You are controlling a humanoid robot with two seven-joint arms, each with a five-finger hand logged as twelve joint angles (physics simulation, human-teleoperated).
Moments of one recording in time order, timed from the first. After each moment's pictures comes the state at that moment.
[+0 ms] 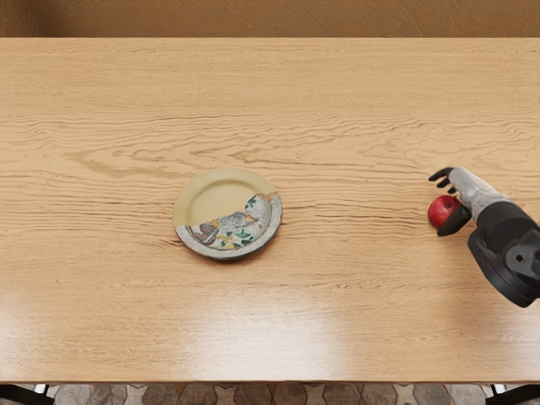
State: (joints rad) left arm -0.01 0.00 -0.14 -0.17 0.00 -0.07 0.29; right arm 1.02 -0.76 -0.10 1.56 -0.96 -0.61 -0.61
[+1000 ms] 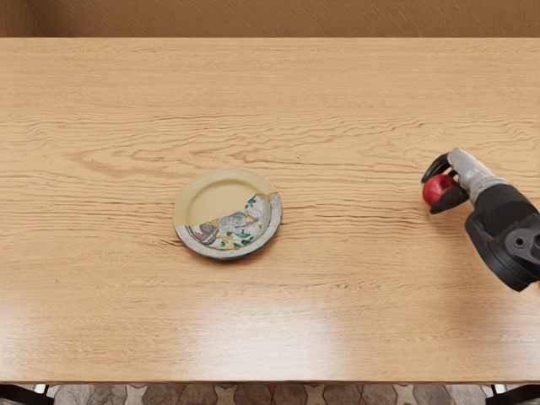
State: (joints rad) left arm -0.01 0.00 -0.14 -0.17 0.00 -0.07 0.29; right arm 1.02 -0.76 0.00 1.56 -0.96 -0.61 -0.61
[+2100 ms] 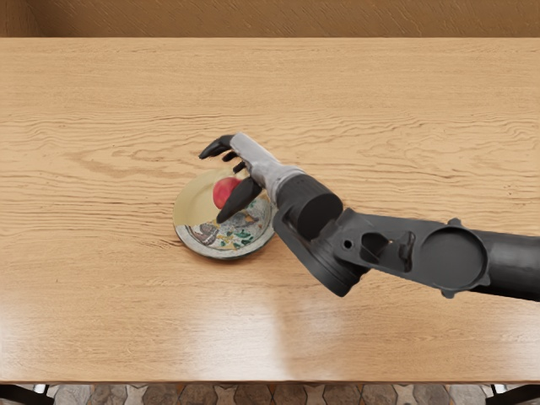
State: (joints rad) left arm -0.01 0.00 -0.14 -0.17 0.00 -0.07 0.29; right arm 1.08 -0.16 0.20 1.58 -0.95 -0.61 -0.61
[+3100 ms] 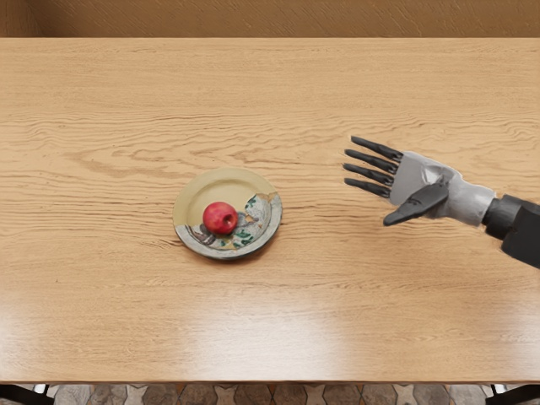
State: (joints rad) left arm -0.01 0.00 -0.14 -0.17 0.00 -0.07 0.29; right arm 0.27 -0.39 1.43 1.30 -0.27 0.61 -0.61
